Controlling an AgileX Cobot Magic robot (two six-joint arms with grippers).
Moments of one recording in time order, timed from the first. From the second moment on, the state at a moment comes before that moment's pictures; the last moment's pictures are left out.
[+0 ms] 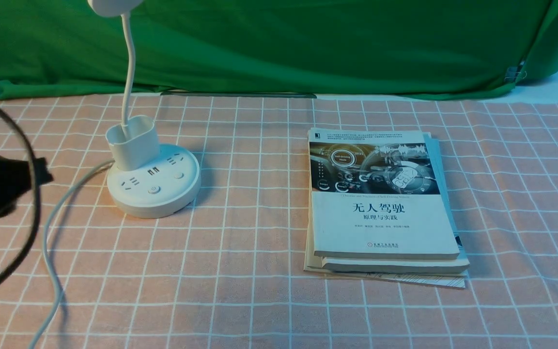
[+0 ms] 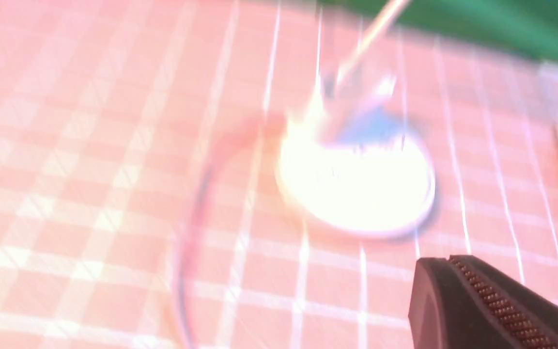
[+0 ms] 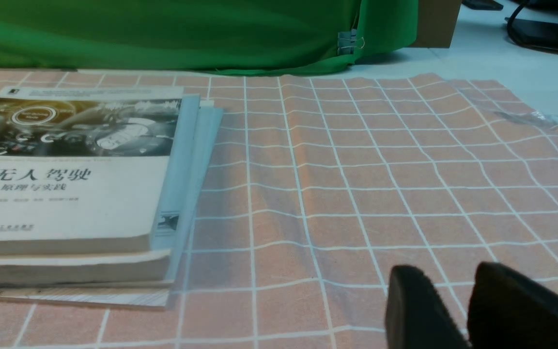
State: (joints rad) right arm -0.06 0.00 0.01 0.05 0.24 -0.07; left arm -0.05 1.03 -0.68 -0.26 0.36 -0.10
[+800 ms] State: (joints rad) right arm -0.06 0.00 0.01 0.05 0.24 -0.07; left arm -0.25 1.93 -1.39 -0.03 0.57 -0.08
